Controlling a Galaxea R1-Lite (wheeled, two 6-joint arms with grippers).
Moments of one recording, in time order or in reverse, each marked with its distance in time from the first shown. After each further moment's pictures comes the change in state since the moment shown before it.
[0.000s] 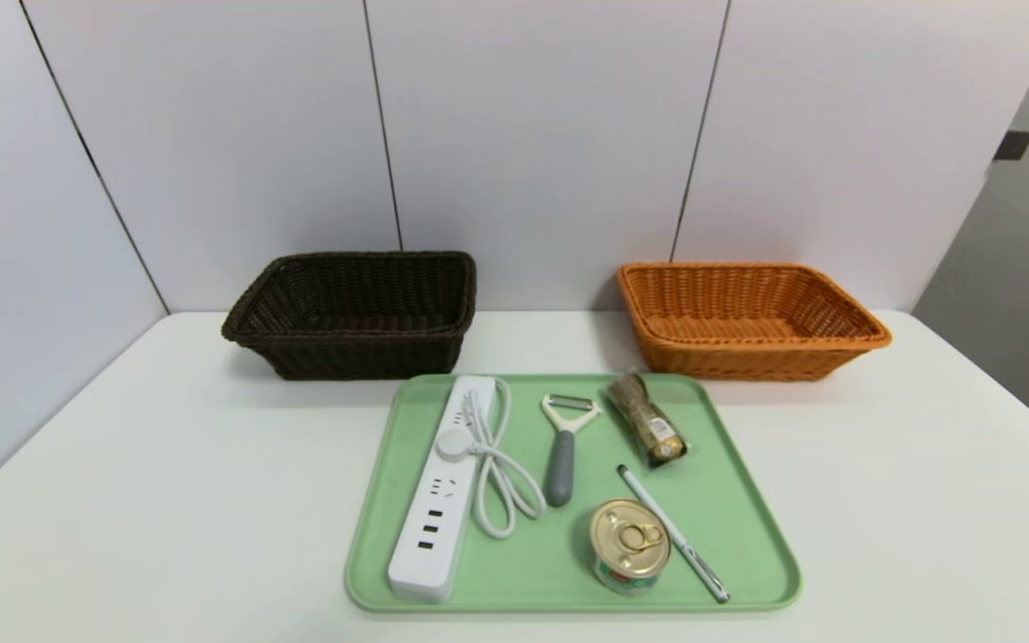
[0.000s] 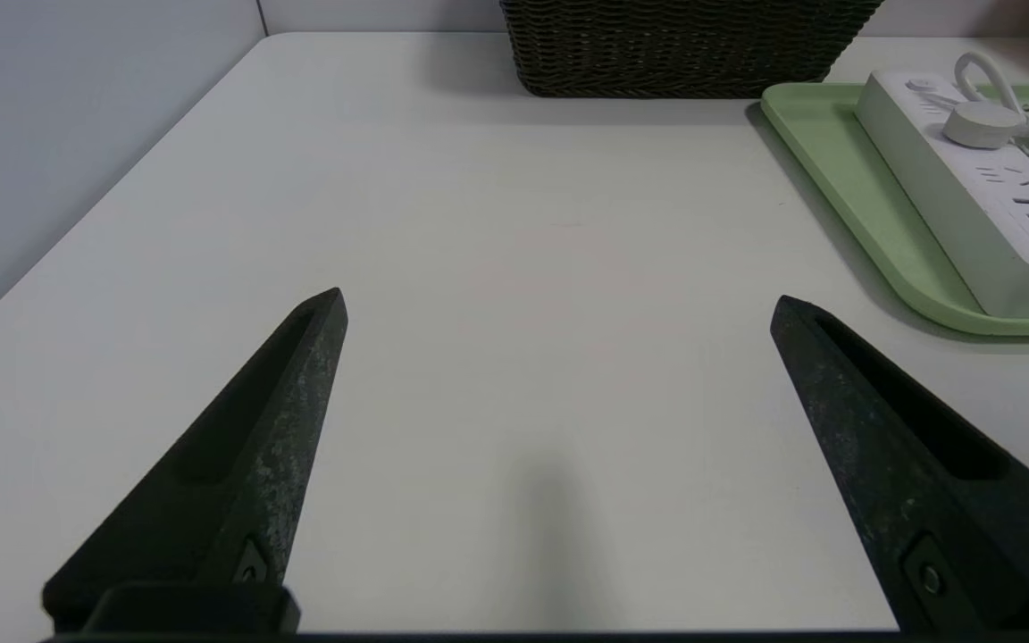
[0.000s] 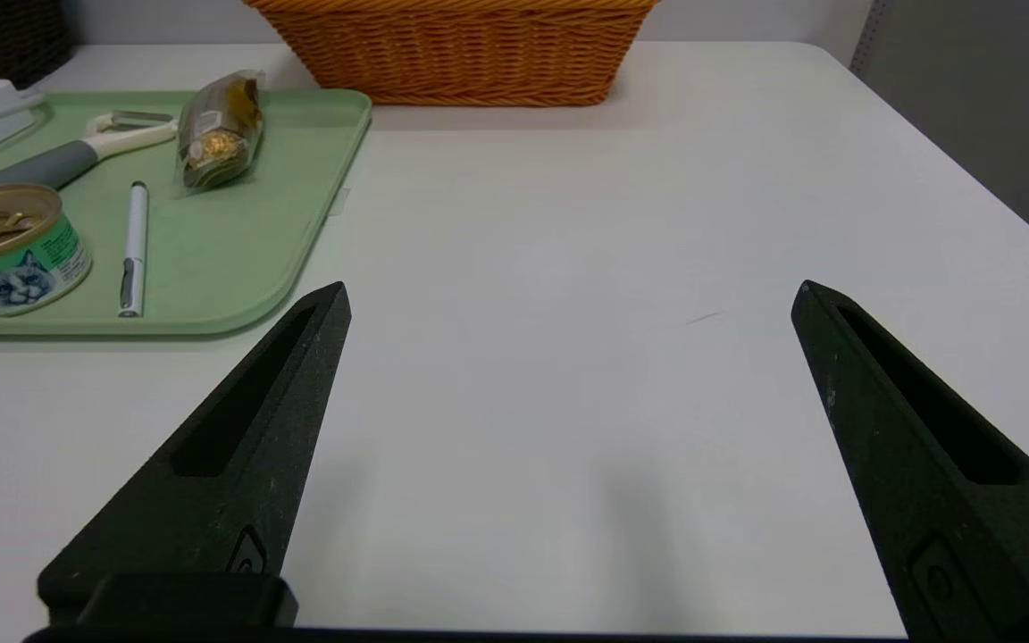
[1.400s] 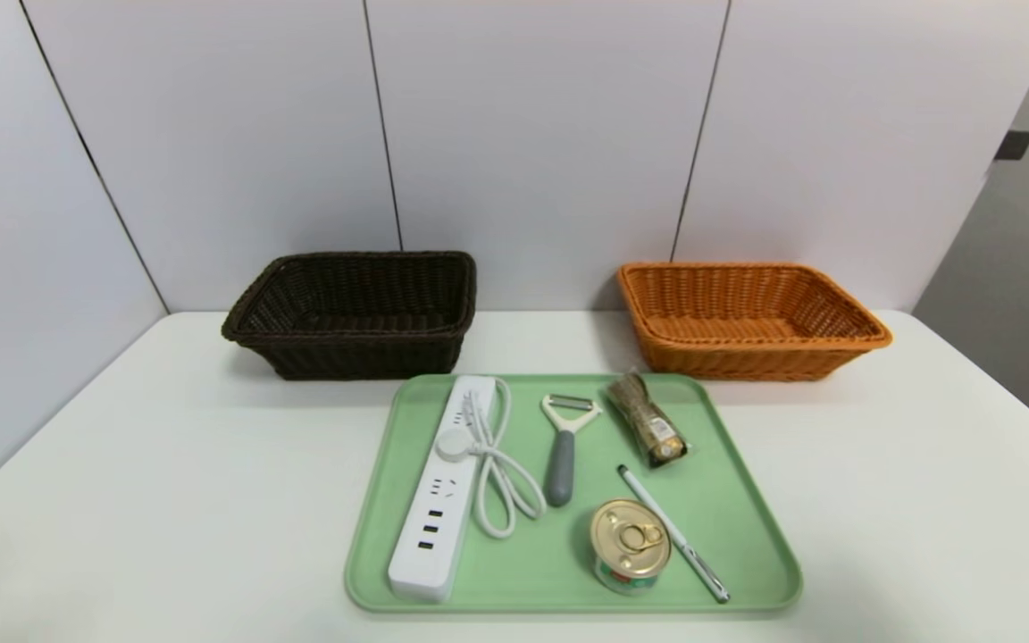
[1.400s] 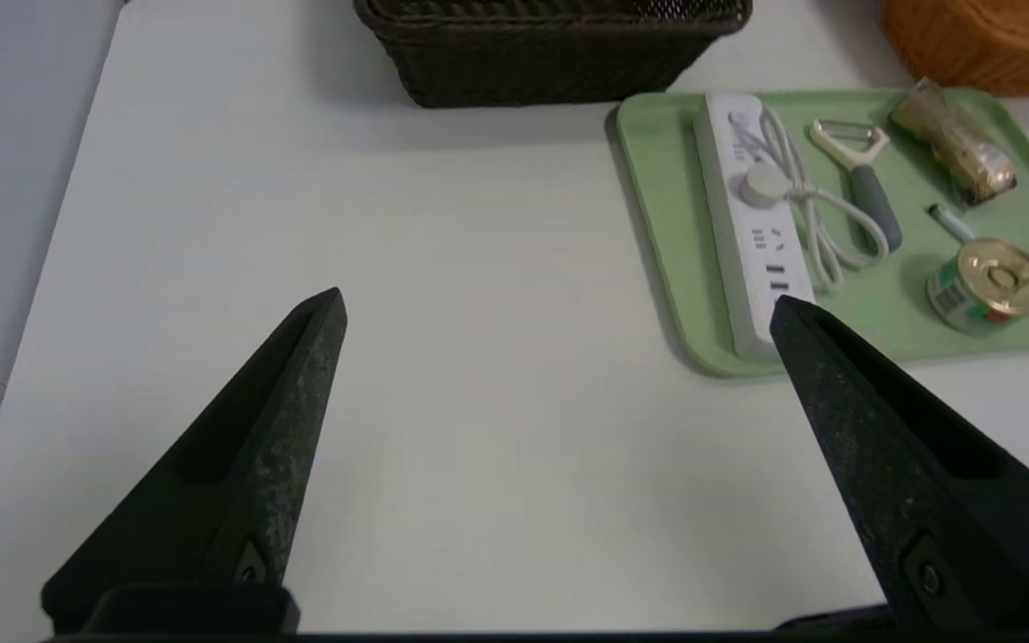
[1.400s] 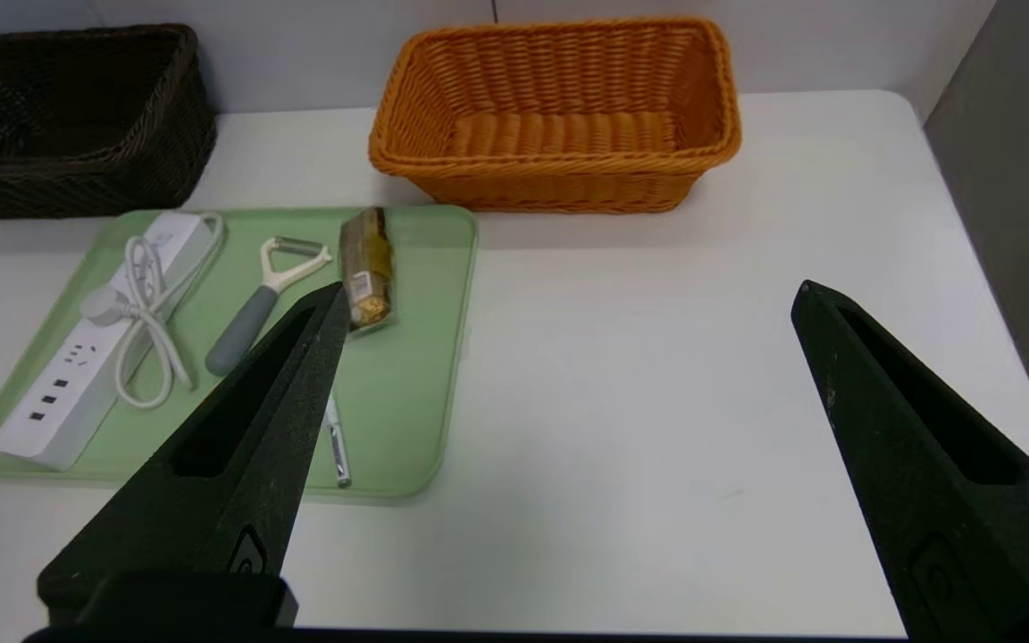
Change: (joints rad) left arm 0.005 0.660 -0.951 0.614 -0.166 -0.039; right arm 0.045 0.824 -1.051 0.508 0.087 0.079
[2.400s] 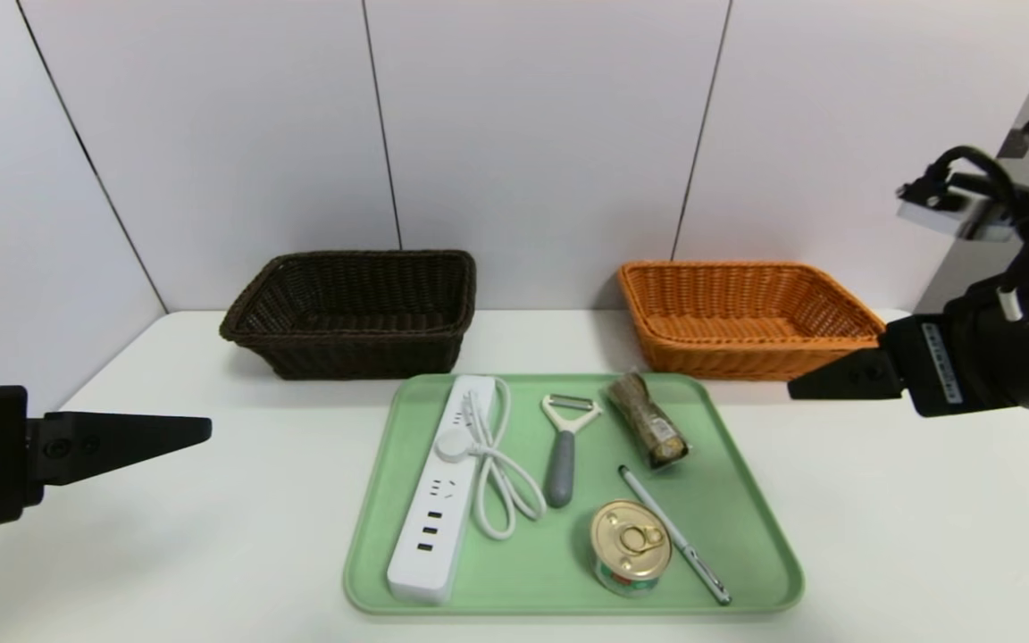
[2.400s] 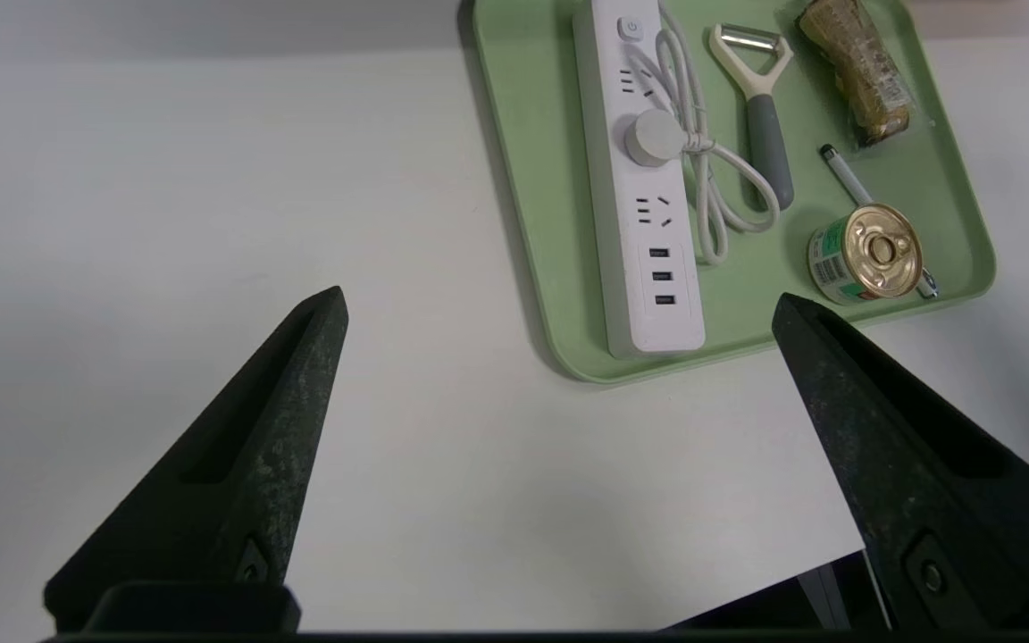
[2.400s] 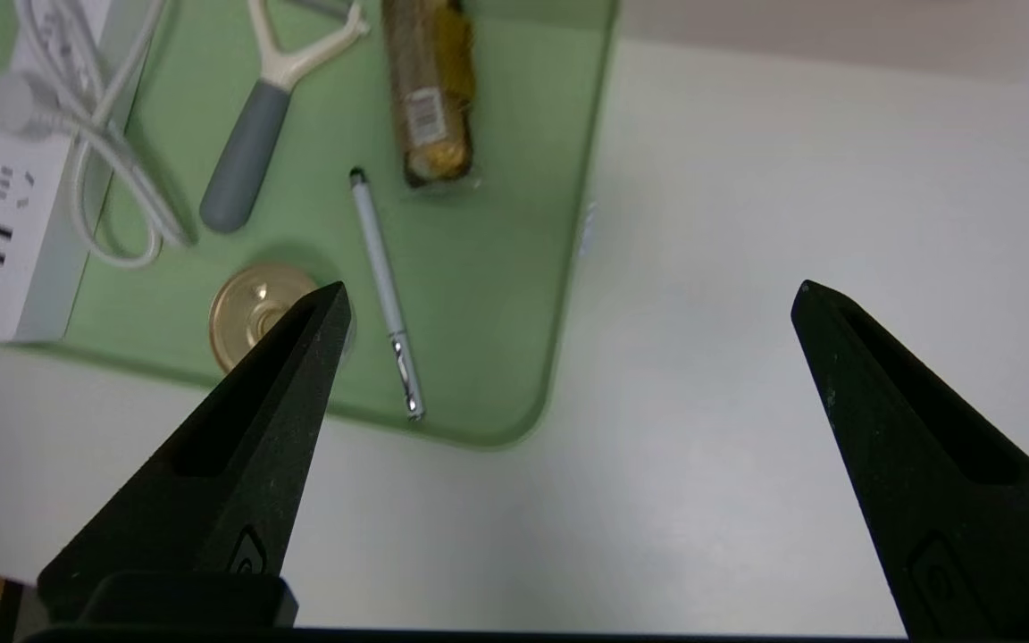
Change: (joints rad) left arm -0.300 0.394 -0.070 -0.078 0.028 -0.213; right arm 0.380 0.611 -0.299 0.239 -0.139 0.144
